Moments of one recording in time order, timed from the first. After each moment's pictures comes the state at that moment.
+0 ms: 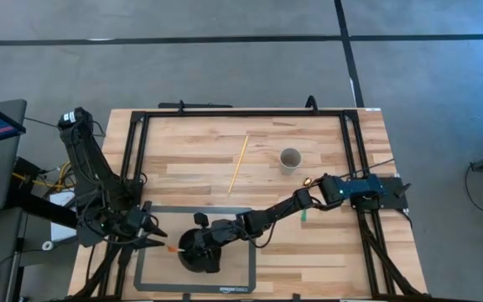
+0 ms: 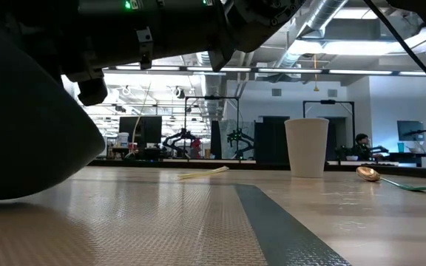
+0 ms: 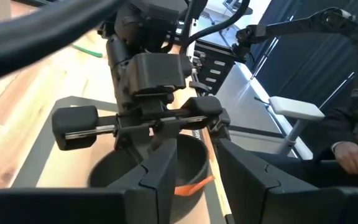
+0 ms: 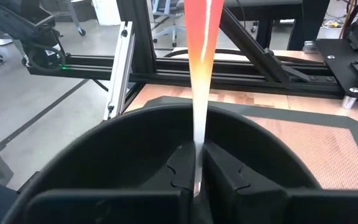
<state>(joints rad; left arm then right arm) -1.22 0.84 0.55 -0.17 -0.87 -0.70 0.33 2.46 1.78 0.42 0.00 0.09</state>
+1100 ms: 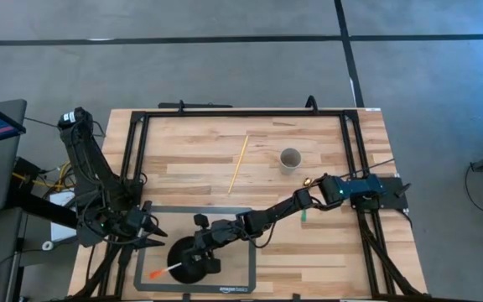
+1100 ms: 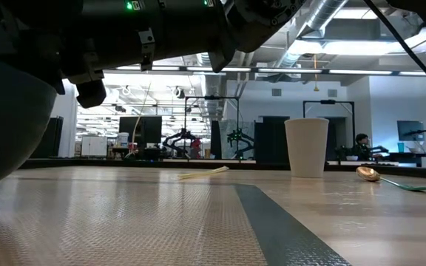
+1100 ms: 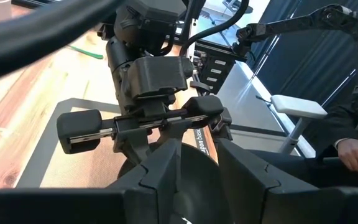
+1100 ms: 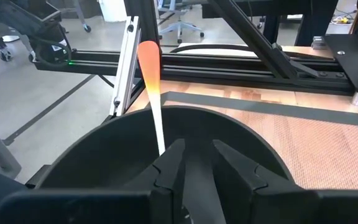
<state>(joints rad) -1.22 0.84 0.55 -0.17 -0.87 -0.69 0.33 2.46 1.78 0.41 -0.03 0.10</state>
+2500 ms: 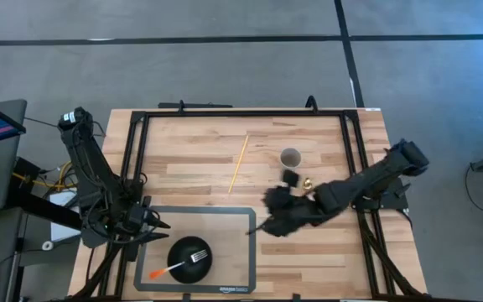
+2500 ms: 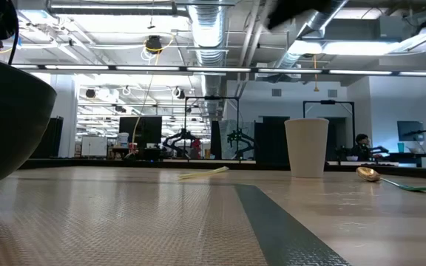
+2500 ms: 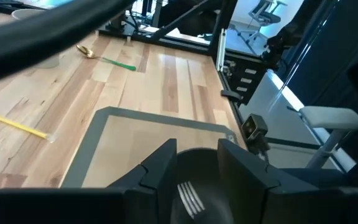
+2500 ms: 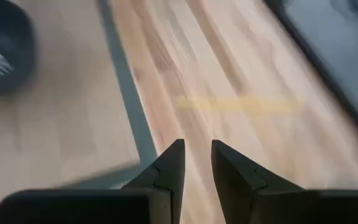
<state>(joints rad) -1.22 0.84 0.49 -0.17 -1.00 -0.68 0.47 1.61 1.38 -0.81 0.69 0.56</state>
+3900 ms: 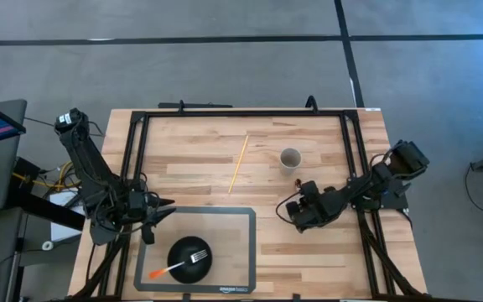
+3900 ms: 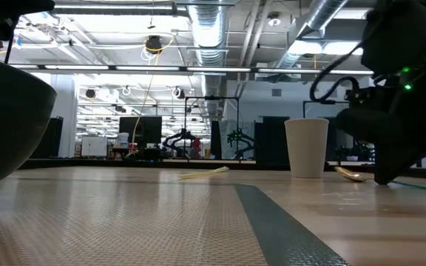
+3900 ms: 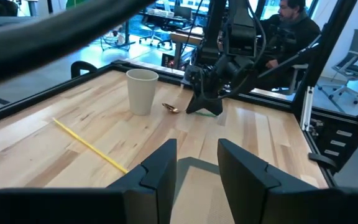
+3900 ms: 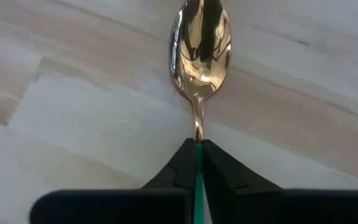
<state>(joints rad) -1.14 0.84 0.46 -0.13 -1.33 -0.65 0.46 1.62 0.73 -0.73 0.47 1.65</state>
